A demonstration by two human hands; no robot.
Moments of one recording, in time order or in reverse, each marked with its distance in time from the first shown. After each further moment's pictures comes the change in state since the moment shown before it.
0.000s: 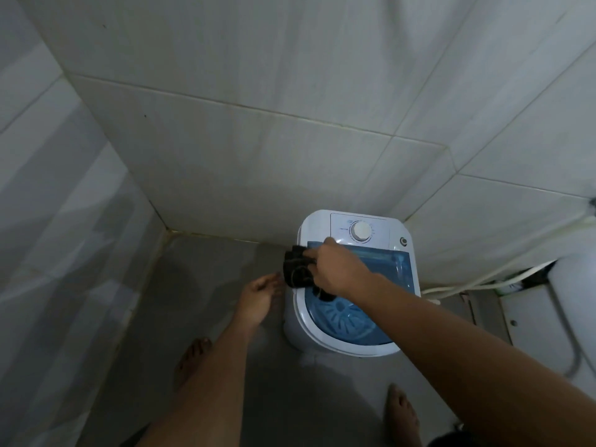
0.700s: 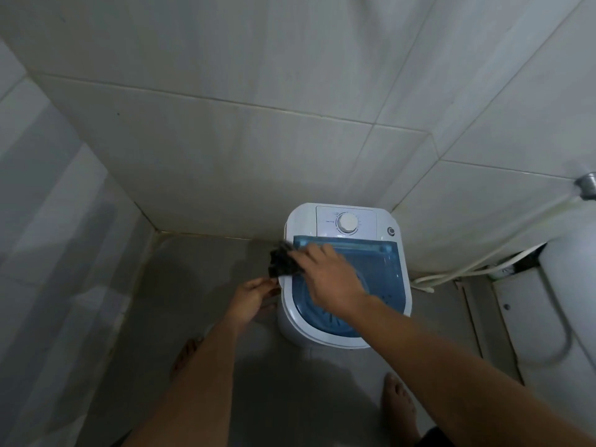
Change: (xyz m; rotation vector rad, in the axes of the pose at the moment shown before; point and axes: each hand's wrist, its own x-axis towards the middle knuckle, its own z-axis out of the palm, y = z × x) left_hand -0.002 -0.004 0.009 -0.008 -0.106 -0.066; right_hand -0.017 0.038 0.059 -0.124 0.380 -0.260
